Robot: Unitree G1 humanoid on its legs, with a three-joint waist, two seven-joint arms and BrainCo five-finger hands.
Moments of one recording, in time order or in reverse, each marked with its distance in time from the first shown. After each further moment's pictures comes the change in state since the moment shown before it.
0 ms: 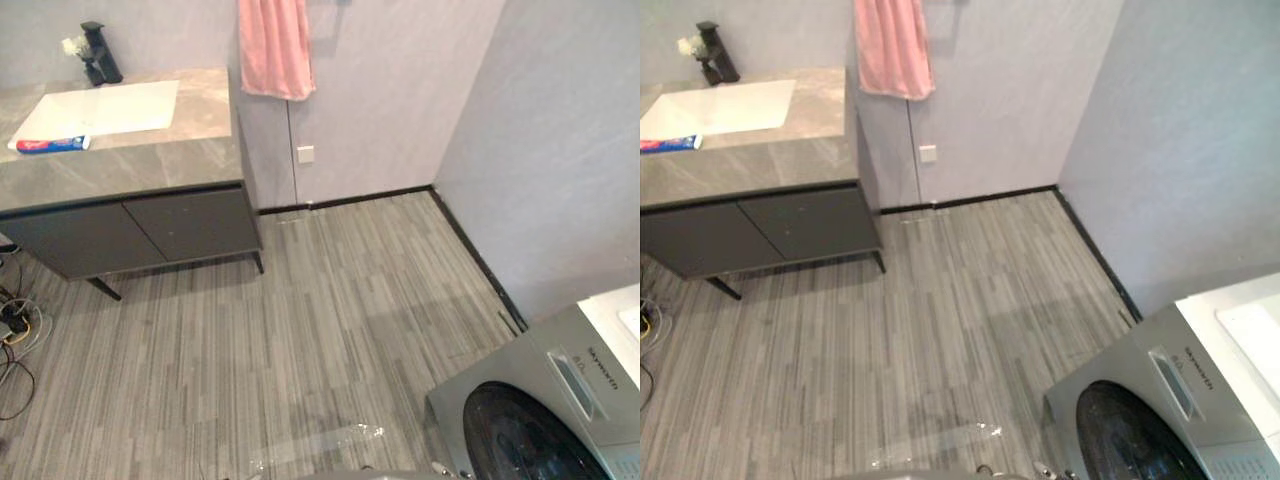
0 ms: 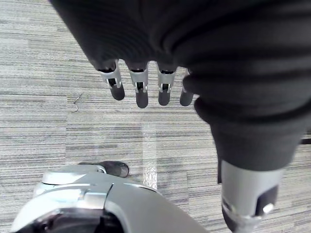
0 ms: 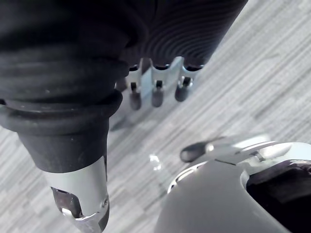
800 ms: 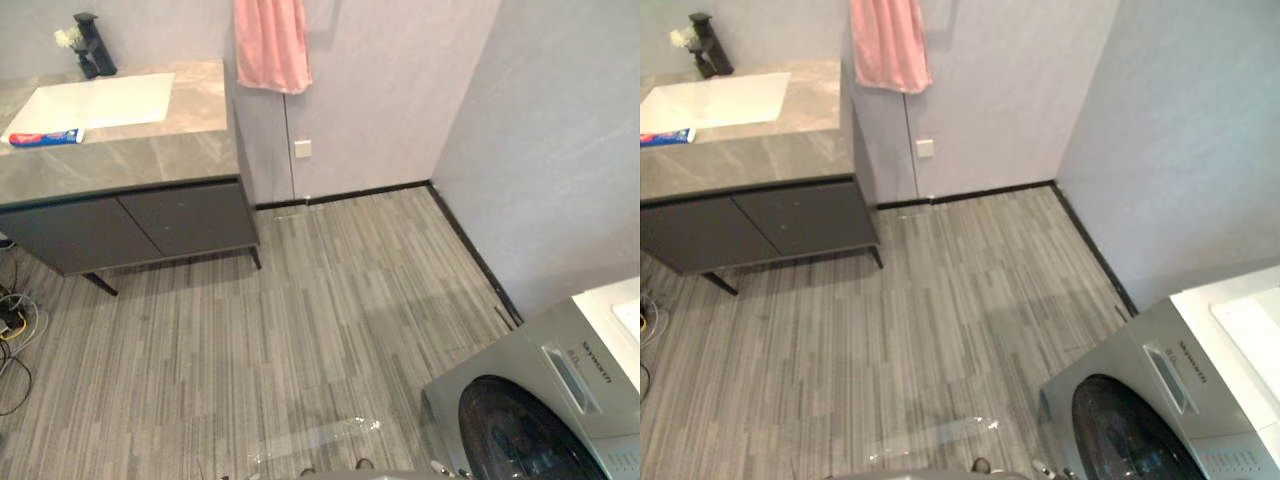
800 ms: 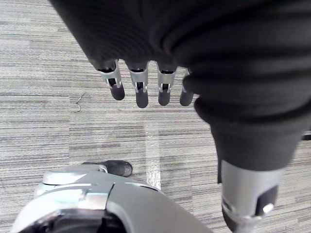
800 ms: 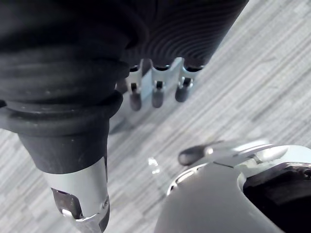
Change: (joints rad) left arm -0.001 0.008 -0.011 0.000 0.002 -0.006 -0.002; right arm -0.002 0.005 0.005 0.000 -0.003 -0.006 0.000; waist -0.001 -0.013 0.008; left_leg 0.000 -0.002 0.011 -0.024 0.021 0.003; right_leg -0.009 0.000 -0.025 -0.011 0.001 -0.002
